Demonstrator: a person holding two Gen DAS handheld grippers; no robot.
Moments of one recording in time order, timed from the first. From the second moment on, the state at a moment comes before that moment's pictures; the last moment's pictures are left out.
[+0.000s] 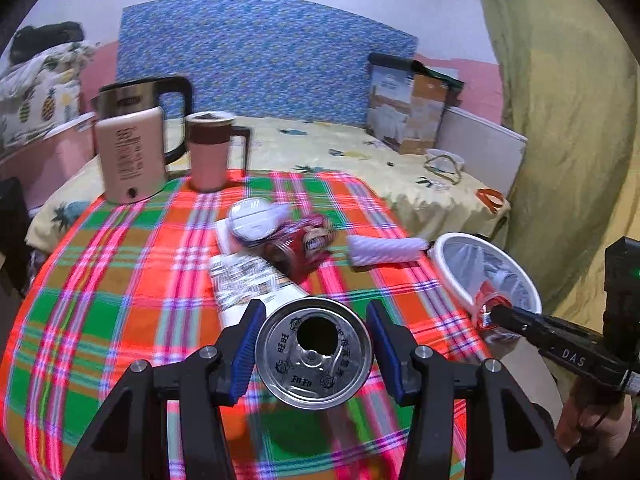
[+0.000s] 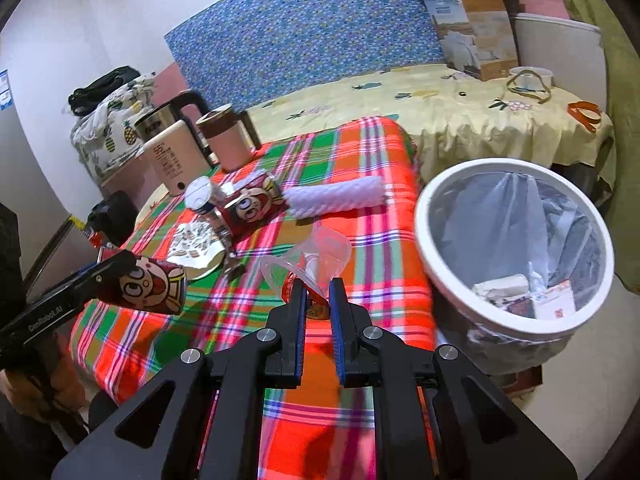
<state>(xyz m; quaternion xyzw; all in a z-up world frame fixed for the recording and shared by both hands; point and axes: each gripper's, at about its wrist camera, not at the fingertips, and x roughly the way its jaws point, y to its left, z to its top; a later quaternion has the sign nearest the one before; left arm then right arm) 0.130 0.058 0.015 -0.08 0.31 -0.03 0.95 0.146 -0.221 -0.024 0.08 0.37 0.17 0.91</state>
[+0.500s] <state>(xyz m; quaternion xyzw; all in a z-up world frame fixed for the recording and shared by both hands) 0.197 -0.040 0.027 -0.05 0.31 -0.13 0.94 0.150 -0.294 -0.023 0.11 0.35 0.09 0.92</state>
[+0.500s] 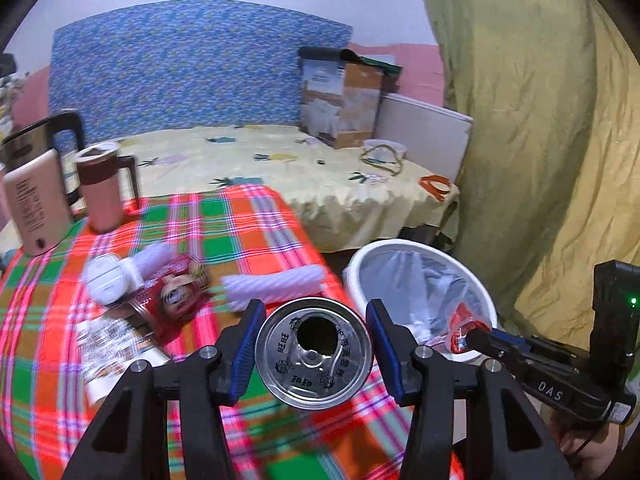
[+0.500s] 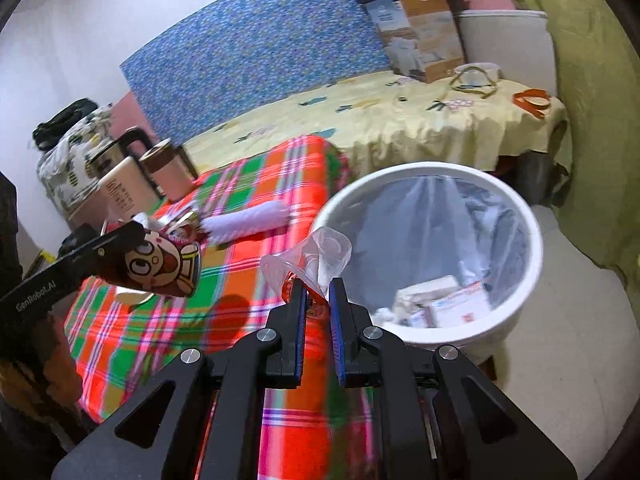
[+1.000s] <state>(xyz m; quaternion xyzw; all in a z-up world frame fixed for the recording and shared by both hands) 0.256 -0.118 0.010 -0.03 0.33 -0.20 0.92 0.164 -0.338 -0.040 0.12 0.38 0.02 0.92</state>
